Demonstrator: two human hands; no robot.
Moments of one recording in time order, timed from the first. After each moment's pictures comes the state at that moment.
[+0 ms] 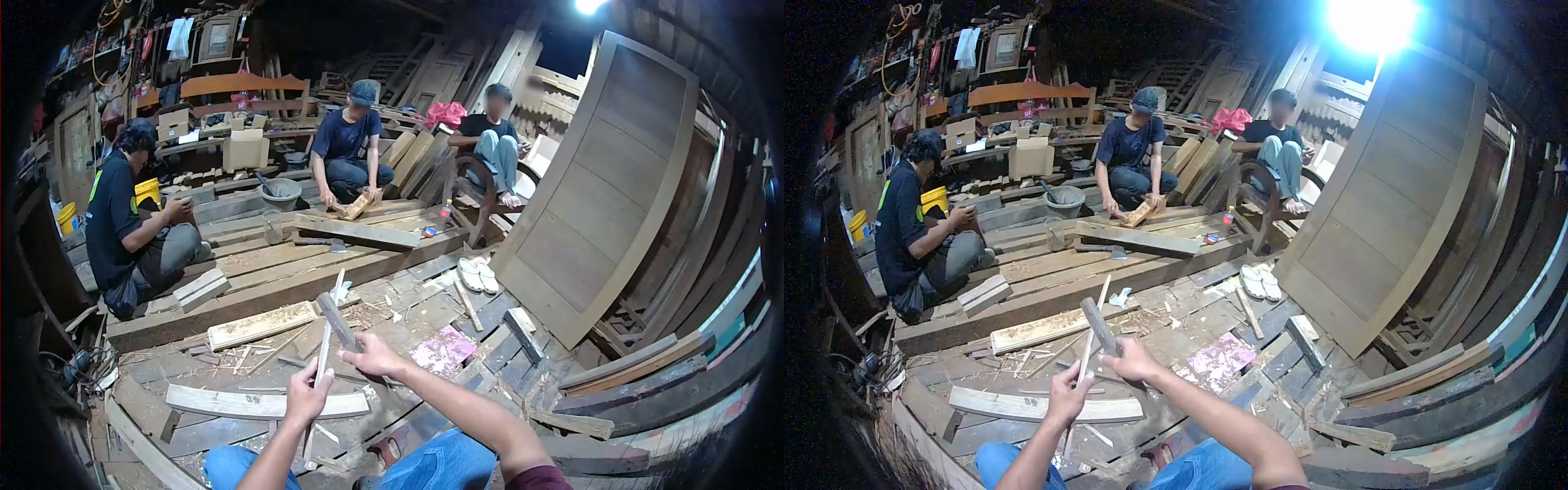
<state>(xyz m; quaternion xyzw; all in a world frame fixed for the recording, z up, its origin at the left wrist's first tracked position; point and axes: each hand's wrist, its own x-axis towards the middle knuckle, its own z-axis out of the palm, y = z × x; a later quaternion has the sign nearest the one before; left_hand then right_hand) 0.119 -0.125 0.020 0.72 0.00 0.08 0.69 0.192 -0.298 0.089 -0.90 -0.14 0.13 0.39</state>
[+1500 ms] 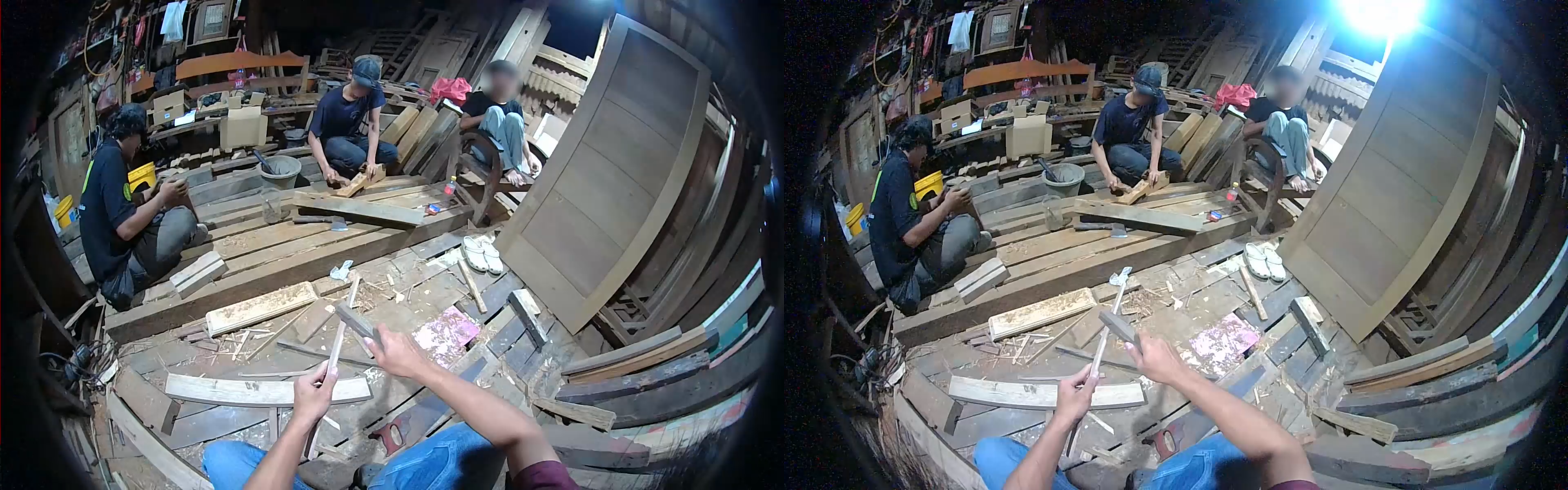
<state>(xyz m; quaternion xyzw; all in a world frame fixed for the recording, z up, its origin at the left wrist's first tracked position) 0.121 -0.135 -0.029 0.74 0.02 0.04 0.67 0.192 -0.342 0.045 -0.95 -0.18 -0.02 0.25</state>
